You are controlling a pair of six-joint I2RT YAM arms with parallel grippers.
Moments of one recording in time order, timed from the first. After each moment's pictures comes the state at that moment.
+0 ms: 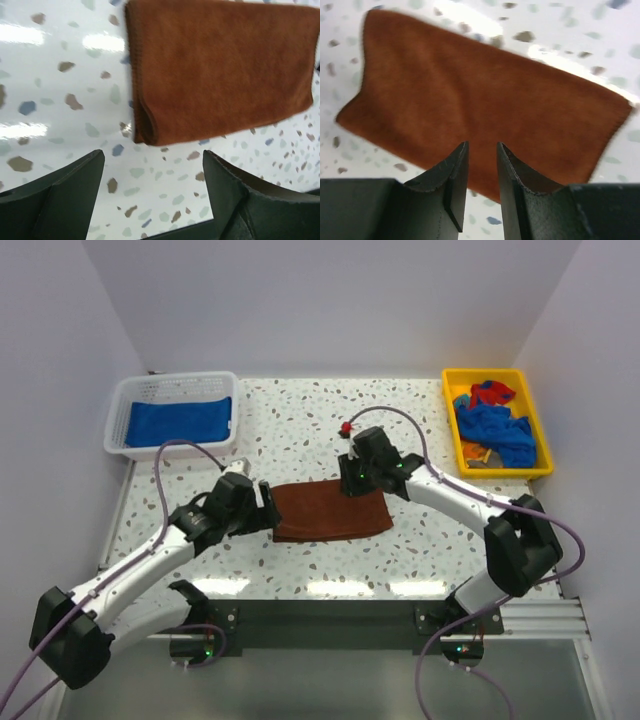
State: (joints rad) left arm -0.64 0.95 0.64 -0.54 -0.11 -0.77; right arm 0.61 1.56 1.06 -0.37 -0.05 0.29
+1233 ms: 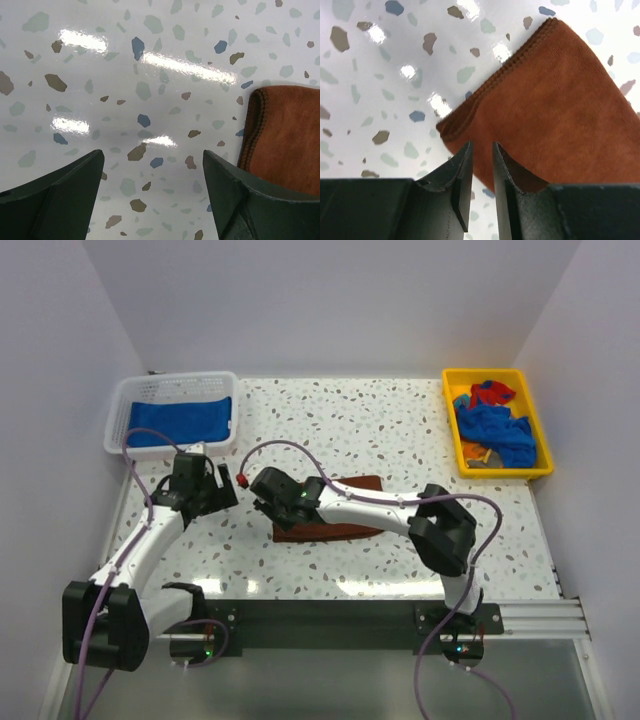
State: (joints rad) left arm -0.11 1.10 0.66 -0.47 -0.05 -0.41; right arm 1.12 1.95 1.51 -0.53 0.20 0.14
